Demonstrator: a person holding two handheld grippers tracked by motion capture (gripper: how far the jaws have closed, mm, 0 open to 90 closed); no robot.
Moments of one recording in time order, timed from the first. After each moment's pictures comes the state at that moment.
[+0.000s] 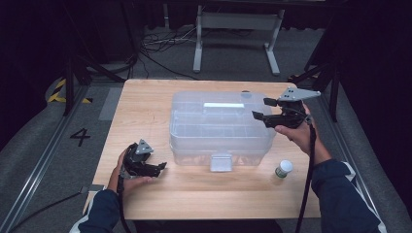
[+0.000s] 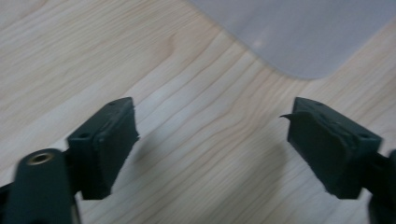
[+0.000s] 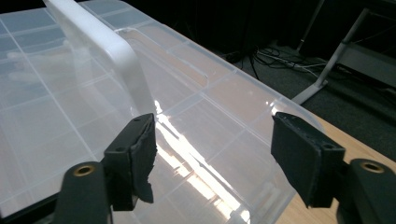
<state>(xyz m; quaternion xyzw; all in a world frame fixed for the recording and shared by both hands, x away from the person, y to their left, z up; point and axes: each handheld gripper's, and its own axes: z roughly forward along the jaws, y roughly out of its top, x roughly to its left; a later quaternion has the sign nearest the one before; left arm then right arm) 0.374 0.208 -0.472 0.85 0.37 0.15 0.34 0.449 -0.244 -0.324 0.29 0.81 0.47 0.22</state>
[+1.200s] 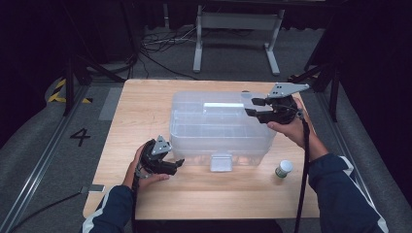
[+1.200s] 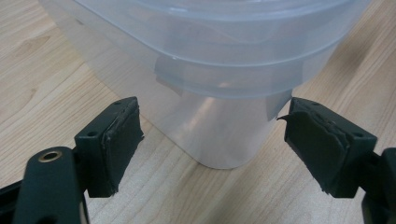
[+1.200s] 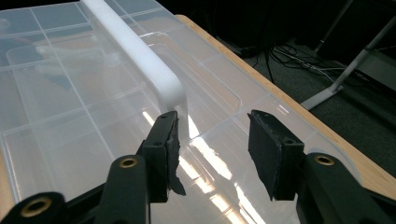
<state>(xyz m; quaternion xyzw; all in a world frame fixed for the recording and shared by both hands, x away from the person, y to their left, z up) 0.375 0.166 -0.451 0.85 0.31 0.18 0.38 0.450 -0.217 -0.305 0.24 0.84 0.44 0.21</state>
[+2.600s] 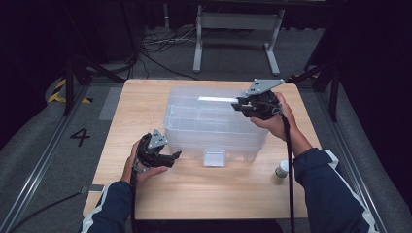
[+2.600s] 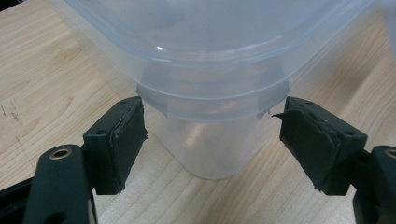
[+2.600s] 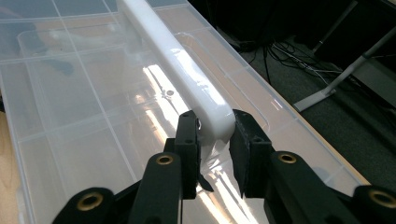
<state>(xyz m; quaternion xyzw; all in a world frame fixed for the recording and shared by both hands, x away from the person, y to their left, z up) 0.389 0.176 -0.444 0.84 0.32 0.20 0.39 0.459 -0.169 -0.298 0.21 0.86 0.40 0.23</state>
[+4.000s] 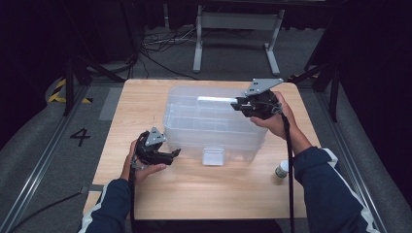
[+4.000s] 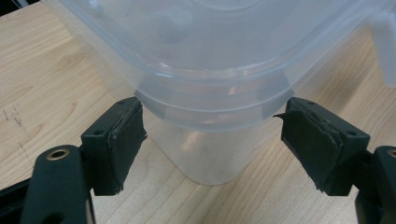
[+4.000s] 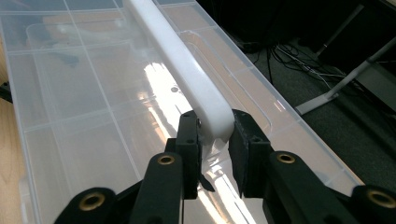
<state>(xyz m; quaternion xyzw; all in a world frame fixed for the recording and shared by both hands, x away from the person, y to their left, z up) 0.393 0.181 -0.440 0.83 0.33 0.19 0.40 0.461 -0.168 -0.298 0.20 0.87 0.40 0.23</state>
